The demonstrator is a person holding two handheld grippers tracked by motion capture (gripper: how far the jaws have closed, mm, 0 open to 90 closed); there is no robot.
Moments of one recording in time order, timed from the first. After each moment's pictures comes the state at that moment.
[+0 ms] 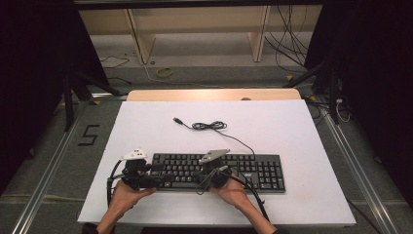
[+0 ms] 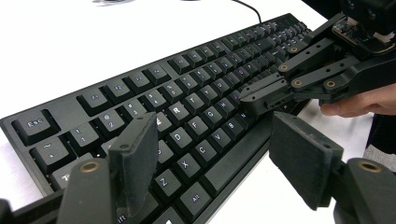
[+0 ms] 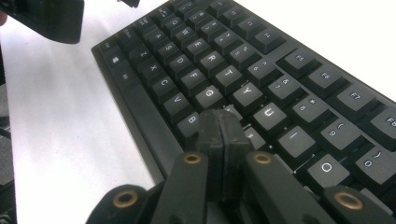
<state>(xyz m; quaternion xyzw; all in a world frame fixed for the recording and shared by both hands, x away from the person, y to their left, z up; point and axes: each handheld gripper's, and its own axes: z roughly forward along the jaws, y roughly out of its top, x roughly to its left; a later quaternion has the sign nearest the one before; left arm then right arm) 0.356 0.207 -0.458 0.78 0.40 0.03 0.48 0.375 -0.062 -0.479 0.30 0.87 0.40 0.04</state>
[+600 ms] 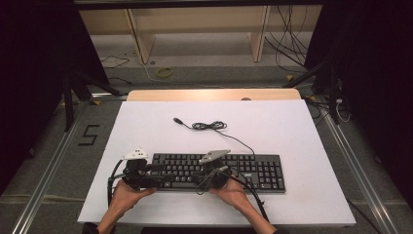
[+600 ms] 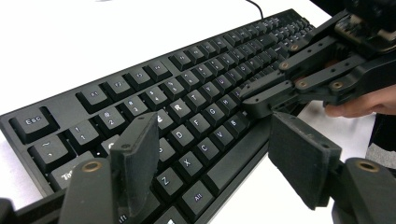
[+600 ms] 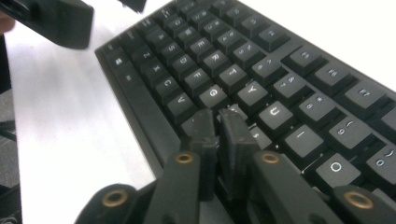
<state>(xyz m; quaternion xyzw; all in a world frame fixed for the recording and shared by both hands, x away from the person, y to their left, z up) 0.358 0.206 -0.460 0.79 0.40 0.02 0.47 0.375 -0.063 -0.480 0.31 0.86 0.41 0.03</state>
